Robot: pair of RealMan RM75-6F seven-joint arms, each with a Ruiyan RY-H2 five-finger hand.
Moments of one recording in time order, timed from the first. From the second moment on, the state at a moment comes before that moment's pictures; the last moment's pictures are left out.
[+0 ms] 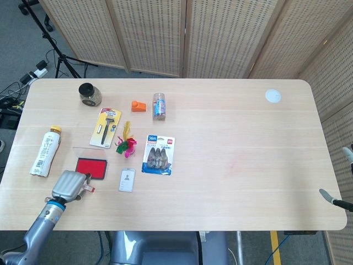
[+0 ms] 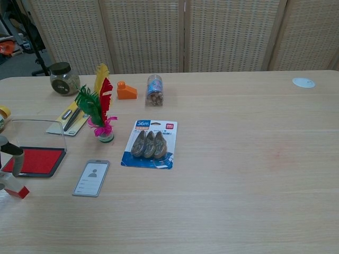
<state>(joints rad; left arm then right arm) -0.47 -1.35 0.08 -1.60 1.13 1.06 0.51 0.03 -0.97 0.12 -1.60 -1.49 1.57 0.34</state>
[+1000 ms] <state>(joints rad) -0.29 -1.19 0.03 -1.69 1.33 1.46 0.22 0.03 -0.97 0.12 -1.60 -1.50 1.58 0.34</state>
